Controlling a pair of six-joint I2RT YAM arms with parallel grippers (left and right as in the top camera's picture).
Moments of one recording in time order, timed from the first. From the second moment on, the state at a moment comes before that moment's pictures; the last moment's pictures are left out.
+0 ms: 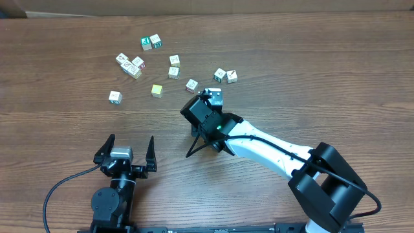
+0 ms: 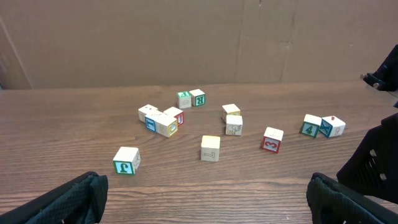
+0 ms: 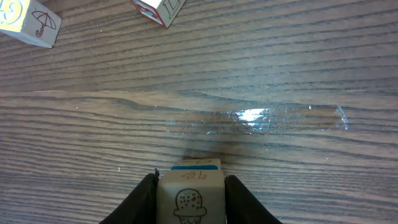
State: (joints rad) left arm -0.10 0.02 0.01 -0.08 -0.03 -0.02; right arm 0.83 1.86 1.21 -0.44 0.30 0.78
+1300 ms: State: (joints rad) left arm -0.10 0.02 0.01 -0.08 -0.03 -0.02; right arm 0.84 1.86 1.21 -0.41 0.30 0.78
